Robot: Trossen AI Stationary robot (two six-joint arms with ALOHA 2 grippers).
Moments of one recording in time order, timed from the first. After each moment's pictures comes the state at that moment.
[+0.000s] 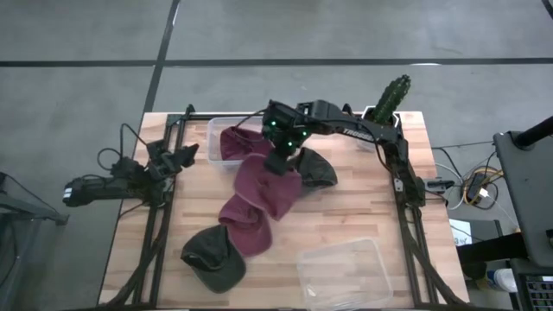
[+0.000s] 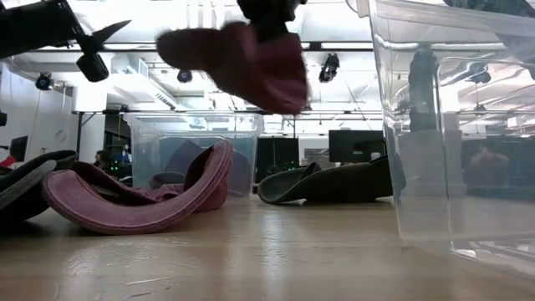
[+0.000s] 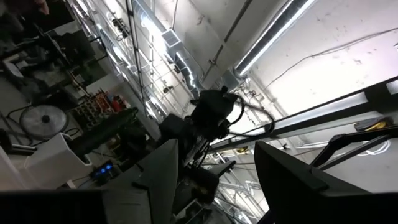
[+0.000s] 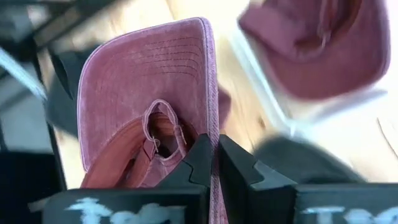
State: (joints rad) left arm 0.06 0.09 0.08 0.53 -0.28 -0.89; right arm -0.19 2.11 2.36 -1.24 -0.24 0.35
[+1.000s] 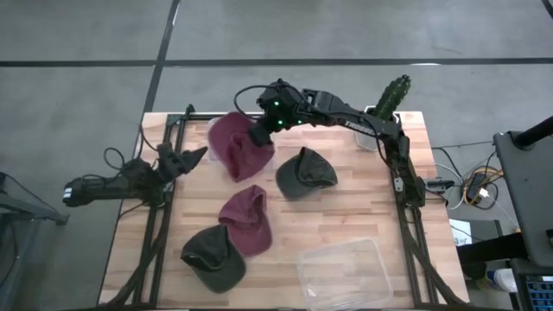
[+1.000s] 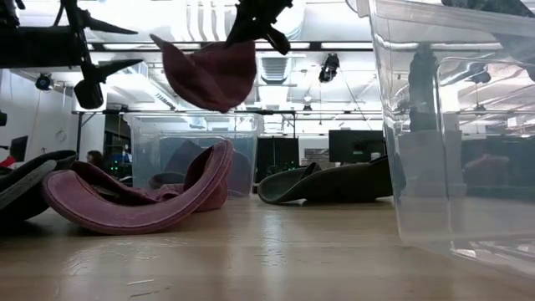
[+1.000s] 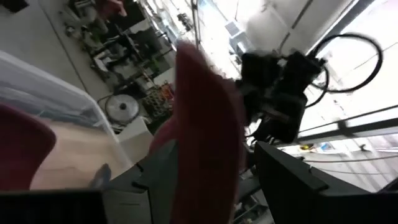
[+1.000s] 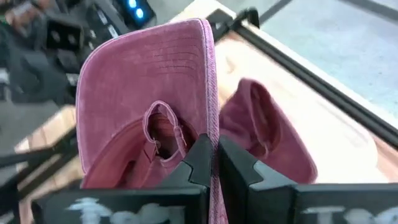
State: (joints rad) left arm 0.06 0.09 0.08 0.28 -0.43 -0.91; right arm -0.26 2.10 2.36 -0.92 0.01 0.51
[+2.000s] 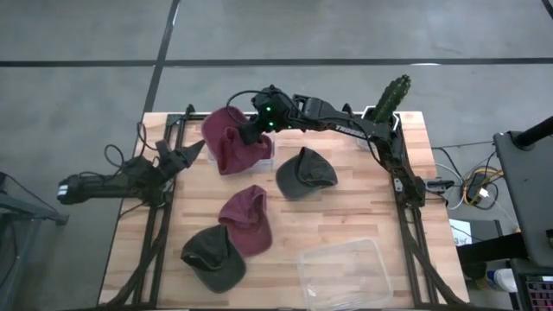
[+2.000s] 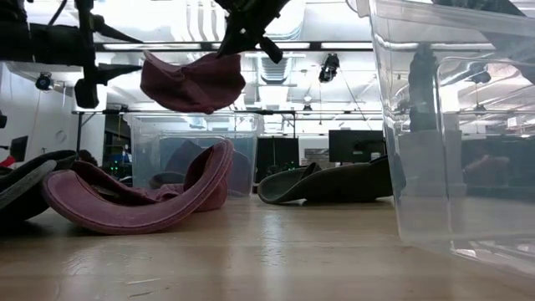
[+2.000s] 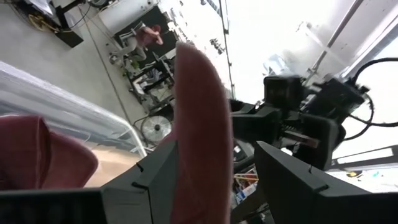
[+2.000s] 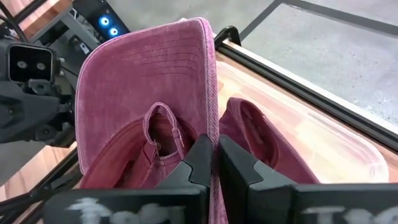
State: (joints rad) left arm 0.06 0.20 0.13 0.27 -0.60 -0.89; right arm -0.24 2.16 2.35 -0.82 0.14 0.60
